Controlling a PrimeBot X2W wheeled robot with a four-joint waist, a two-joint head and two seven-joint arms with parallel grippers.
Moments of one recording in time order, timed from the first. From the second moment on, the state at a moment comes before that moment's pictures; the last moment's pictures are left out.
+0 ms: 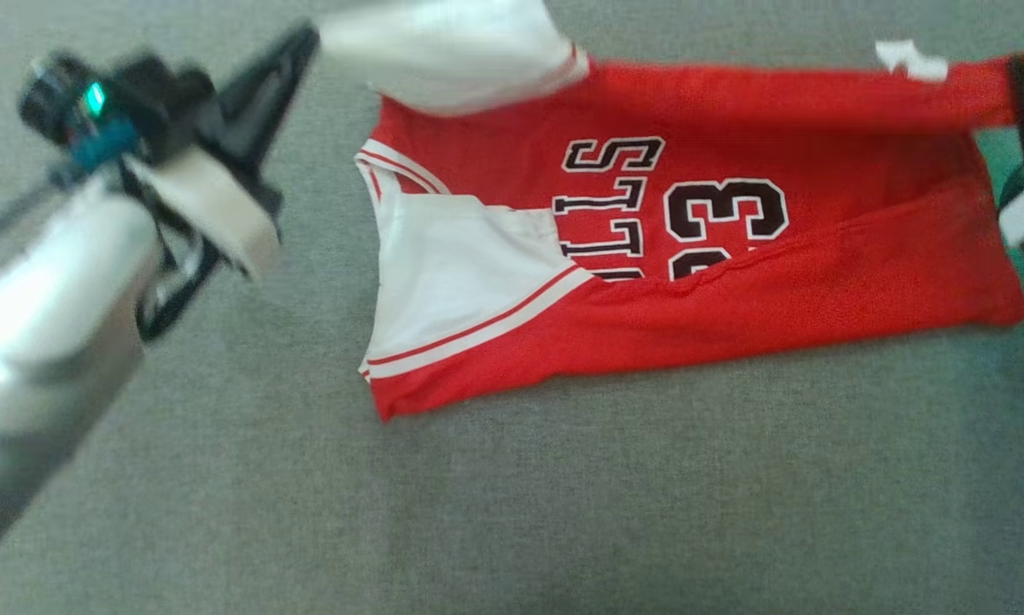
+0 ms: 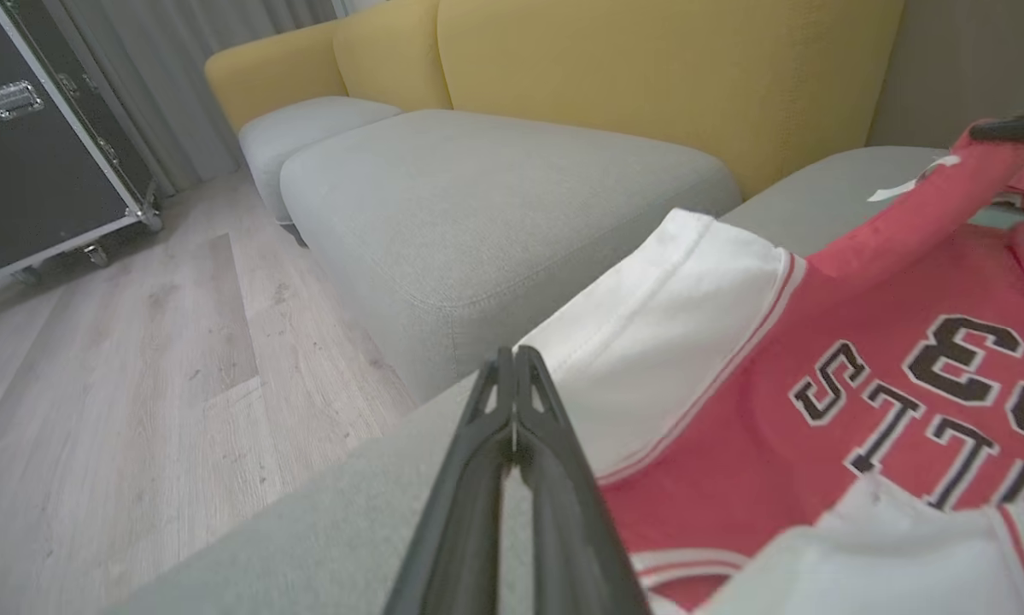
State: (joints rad) left arm -1.08 0.55 -1.11 0.53 -0.78 -0.10 -0.19; right arm -0.81 -0.62 0.63 0.75 1.01 0.13 -0.07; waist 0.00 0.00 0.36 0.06
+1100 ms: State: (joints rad) left arm -0.59 0.59 -1.16 0.18 -0.83 0.24 -0.24; right arm -0.44 -0.58 0.46 0.69 1.01 0.13 -0.17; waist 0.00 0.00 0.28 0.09
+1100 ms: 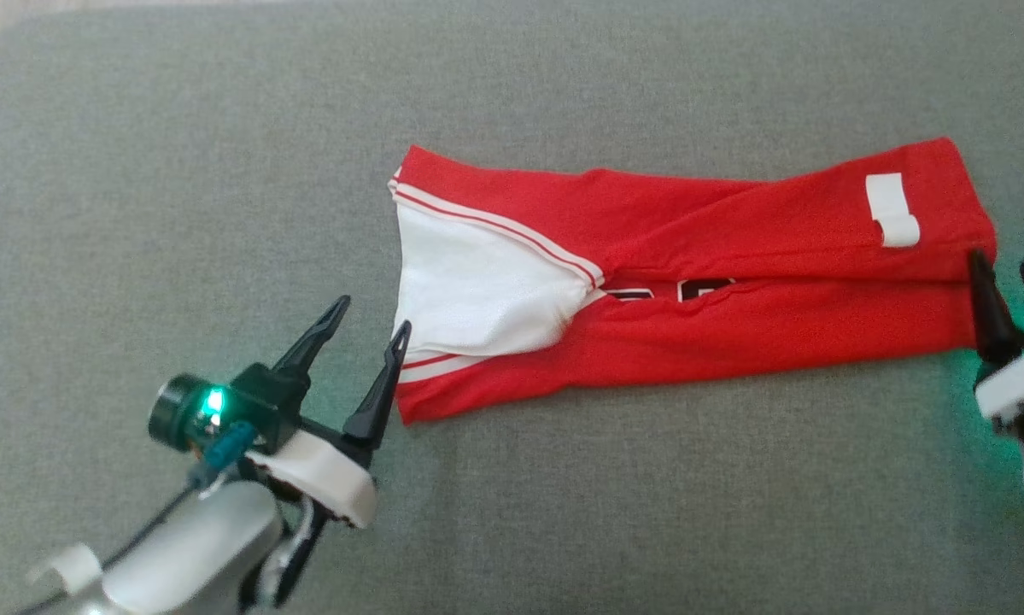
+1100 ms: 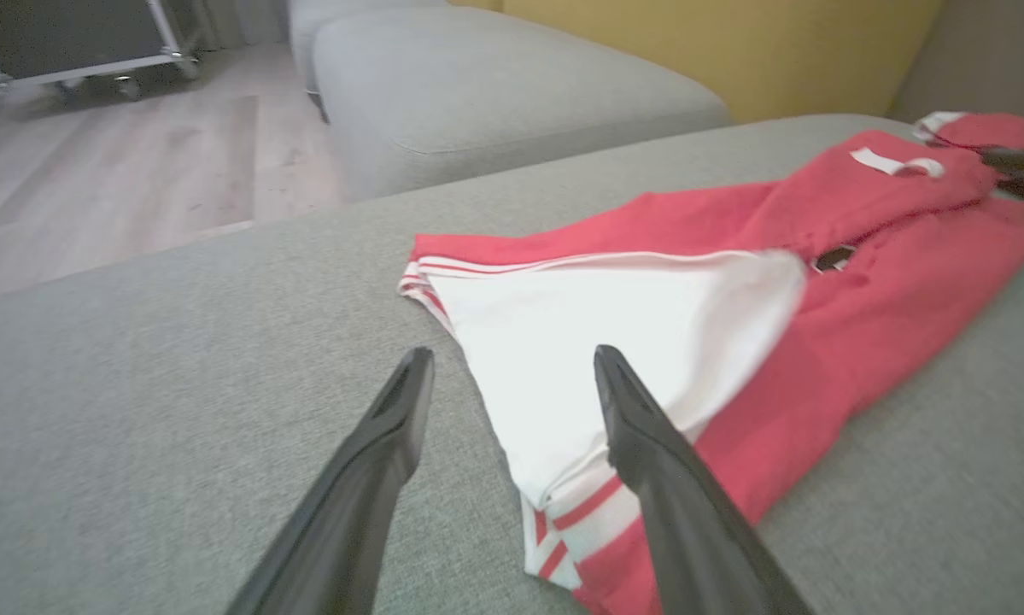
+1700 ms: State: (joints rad) left arm -0.15 0.27 -0.75 0.06 -0.39 0.41 -0.25; right arm -0.33 -0.48 0.18 0.85 0.89 0.13 -0.21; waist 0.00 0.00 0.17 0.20
